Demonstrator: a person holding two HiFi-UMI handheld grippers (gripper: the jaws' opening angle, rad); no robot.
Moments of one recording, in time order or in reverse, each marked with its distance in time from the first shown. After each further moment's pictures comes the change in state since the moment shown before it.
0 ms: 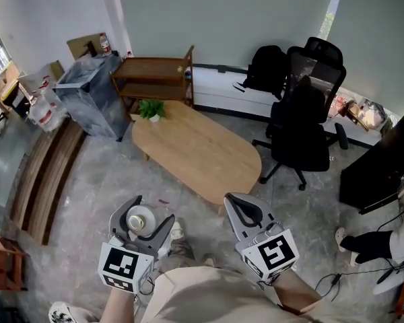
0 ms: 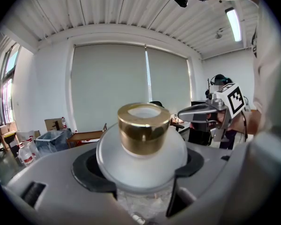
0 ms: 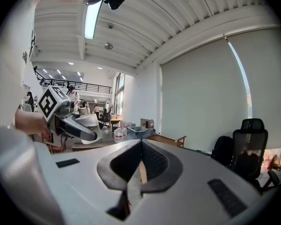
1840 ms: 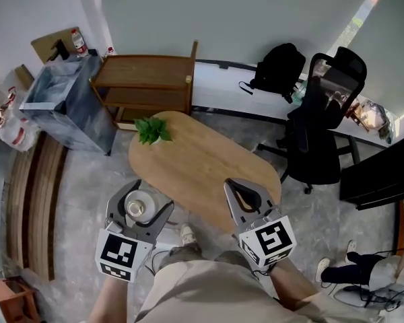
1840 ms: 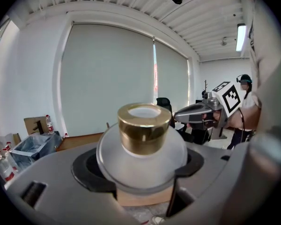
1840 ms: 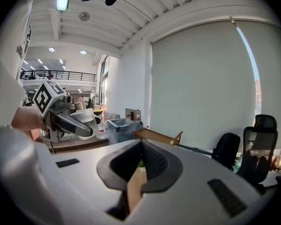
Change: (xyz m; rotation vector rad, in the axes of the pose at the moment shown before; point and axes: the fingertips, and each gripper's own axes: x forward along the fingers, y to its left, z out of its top) left arm 0.248 0.358 0.028 0.020 0.043 -0.182; right arm 0.409 -0.113 0.019 0.043 0.162 -0.150
